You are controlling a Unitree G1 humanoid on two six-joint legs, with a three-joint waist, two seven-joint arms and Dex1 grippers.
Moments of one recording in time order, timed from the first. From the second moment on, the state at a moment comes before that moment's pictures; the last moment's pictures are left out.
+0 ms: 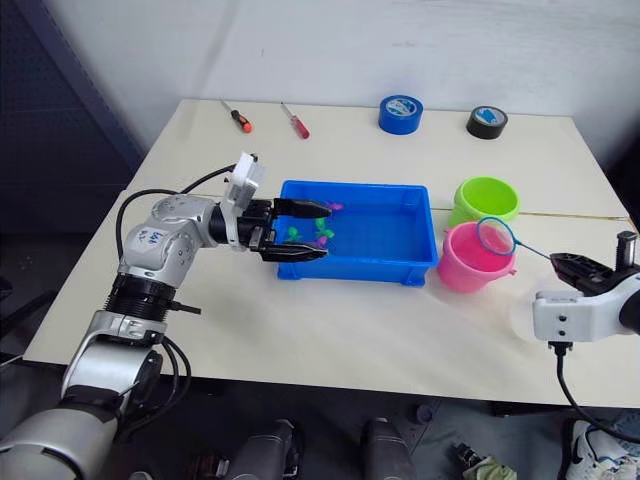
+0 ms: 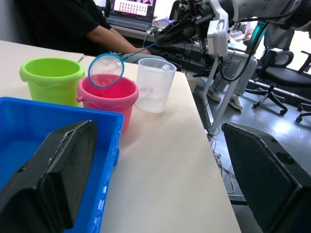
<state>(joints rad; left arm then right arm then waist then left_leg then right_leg) -0.90 0.43 -0.10 0.37 -0.44 0.40 -1.28 0.32 -1.15 -0.61 -0.30 -0.44 -0.24 0.62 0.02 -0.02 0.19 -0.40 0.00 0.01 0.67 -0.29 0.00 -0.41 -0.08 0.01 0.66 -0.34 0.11</state>
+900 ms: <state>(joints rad) -0.43 0.76 0.16 -0.08 -0.50 0.64 -1.04 -0.57 -0.79 0.19 -0.11 0.13 0.39 0.84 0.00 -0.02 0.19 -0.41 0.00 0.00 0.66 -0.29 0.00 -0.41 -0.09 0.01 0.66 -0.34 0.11</state>
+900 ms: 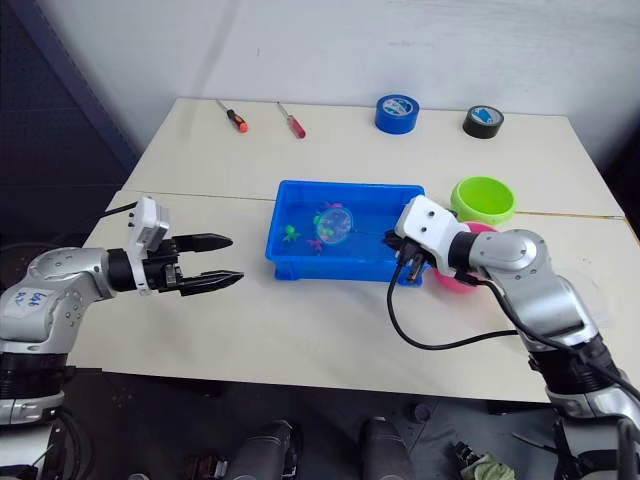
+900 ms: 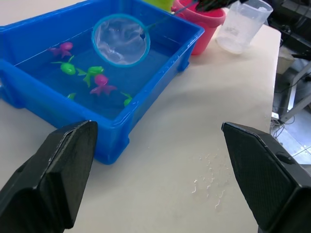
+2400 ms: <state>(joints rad) -0.42 0.77 0.20 -0.11 -0.54 0.66 -1.00 -0.65 -0.60 0.28 0.19 -0.14 0.00 0.85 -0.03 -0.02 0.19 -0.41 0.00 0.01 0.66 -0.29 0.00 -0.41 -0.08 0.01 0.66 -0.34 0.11</state>
